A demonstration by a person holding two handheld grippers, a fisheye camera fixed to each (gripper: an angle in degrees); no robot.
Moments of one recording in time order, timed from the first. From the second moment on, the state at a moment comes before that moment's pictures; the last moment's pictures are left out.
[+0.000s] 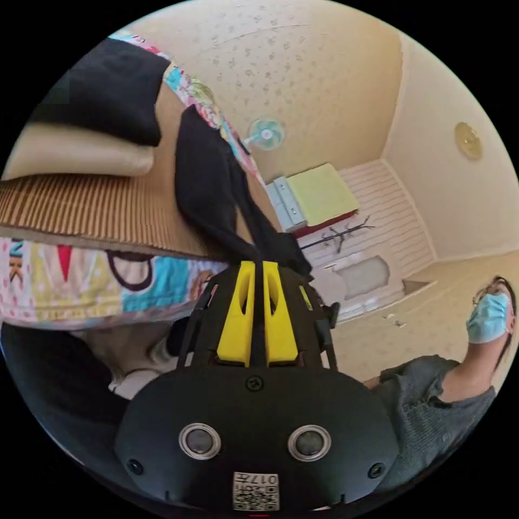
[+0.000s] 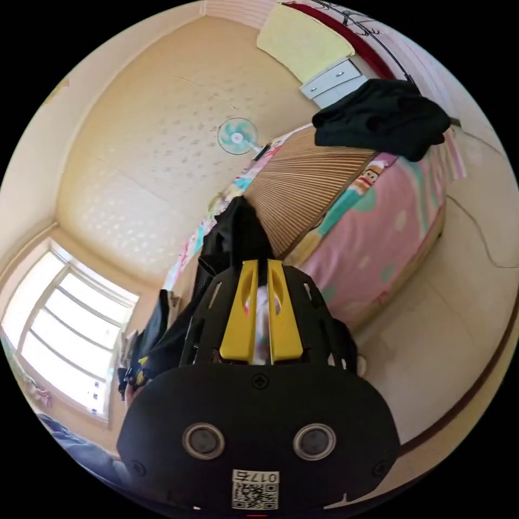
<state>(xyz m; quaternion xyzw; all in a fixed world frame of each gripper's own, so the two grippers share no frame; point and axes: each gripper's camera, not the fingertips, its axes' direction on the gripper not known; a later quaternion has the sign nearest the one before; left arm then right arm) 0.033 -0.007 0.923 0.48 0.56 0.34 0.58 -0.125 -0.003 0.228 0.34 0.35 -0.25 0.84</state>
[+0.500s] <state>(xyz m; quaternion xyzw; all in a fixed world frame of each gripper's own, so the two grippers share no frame) 0.062 0.044 0.888 0.42 0.50 0.37 0.66 -0.119 -0.054 0.255 0.21 0.32 -0.26 0.89</state>
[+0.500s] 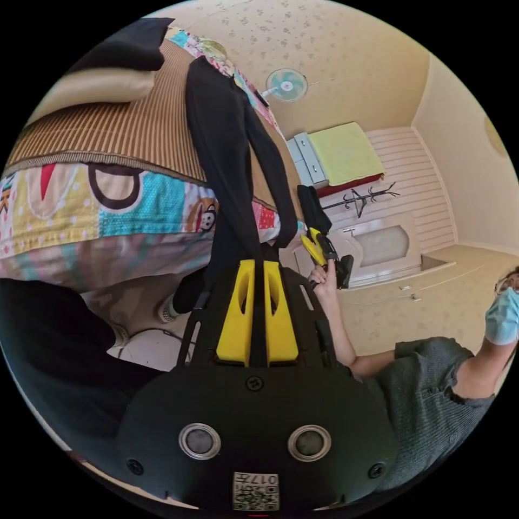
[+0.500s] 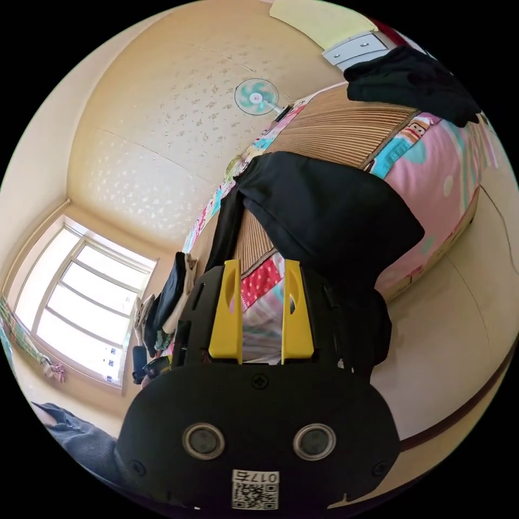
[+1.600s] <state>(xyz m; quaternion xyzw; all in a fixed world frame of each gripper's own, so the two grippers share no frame) -0.073 0.046 0.815 0.40 0.59 0.37 0.60 -0.060 -0.089 0.346 -0.06 0.39 -0.30 0.87</state>
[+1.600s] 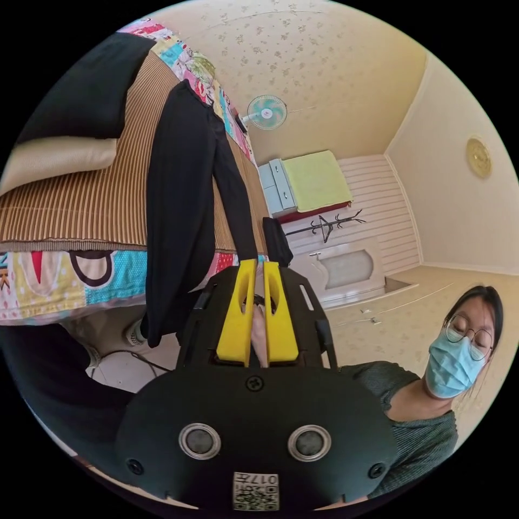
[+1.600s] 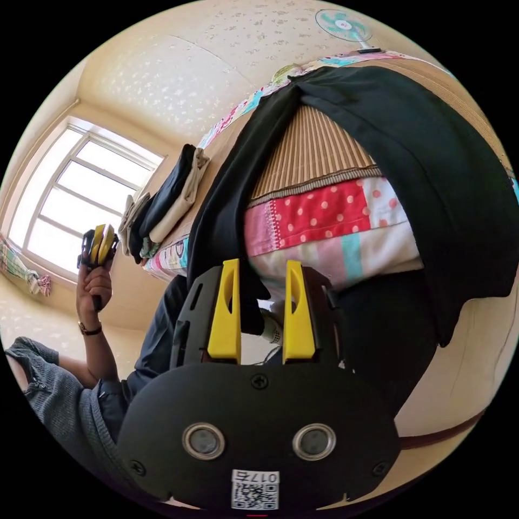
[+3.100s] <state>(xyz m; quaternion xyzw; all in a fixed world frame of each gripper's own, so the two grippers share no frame) 0.195 0.078 0.971 0.50 0.35 0.30 0.73 -0.118 -0.054 0.421 -0.16 0.36 -0.35 0.85</state>
